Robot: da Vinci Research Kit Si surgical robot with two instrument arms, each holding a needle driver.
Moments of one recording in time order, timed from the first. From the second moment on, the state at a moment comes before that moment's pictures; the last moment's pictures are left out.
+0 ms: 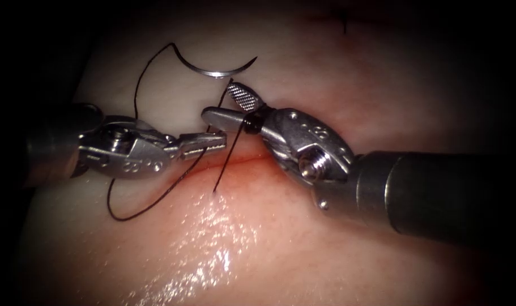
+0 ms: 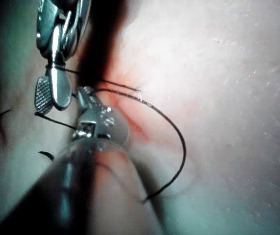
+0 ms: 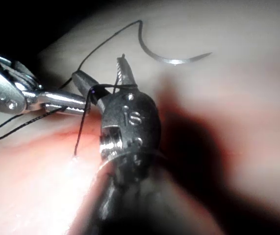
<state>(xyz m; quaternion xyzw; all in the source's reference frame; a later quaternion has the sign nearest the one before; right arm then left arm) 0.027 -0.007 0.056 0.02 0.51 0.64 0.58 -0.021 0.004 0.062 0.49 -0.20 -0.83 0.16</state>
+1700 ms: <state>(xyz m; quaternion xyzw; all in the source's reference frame) 0.031 -0.006 0.061 0.10 0.47 0.68 0.56 -0.021 0.003 0.062 0.50 -0.21 -0.82 0.16</state>
